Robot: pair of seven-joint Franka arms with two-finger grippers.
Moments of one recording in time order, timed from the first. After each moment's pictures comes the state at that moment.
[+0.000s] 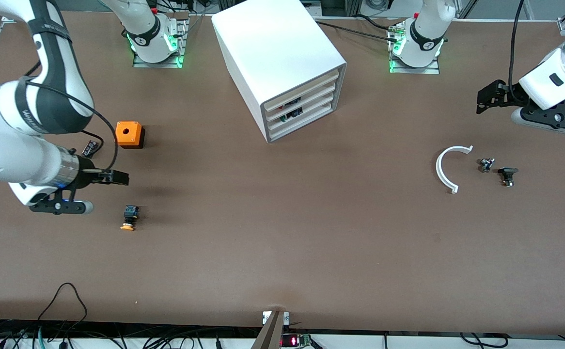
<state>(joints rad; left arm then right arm) -0.05 -0.03 -0.02 -1.67 0.00 1.53 0.14 0.00 0.43 0.15 -1.48 0.00 1.78 0.21</state>
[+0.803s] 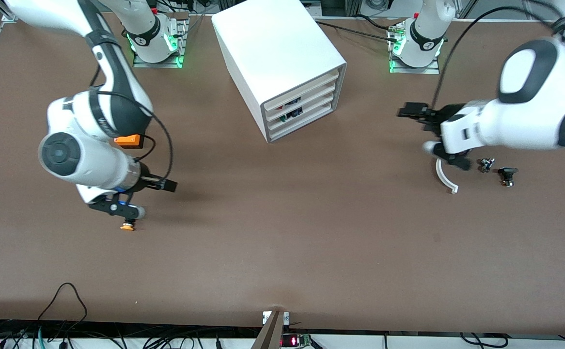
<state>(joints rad) -0.12 0.23 -0.03 -1.69 -0.52 1.44 0.19 0.16 0.50 0.15 -1.48 0.00 1.86 0.56</state>
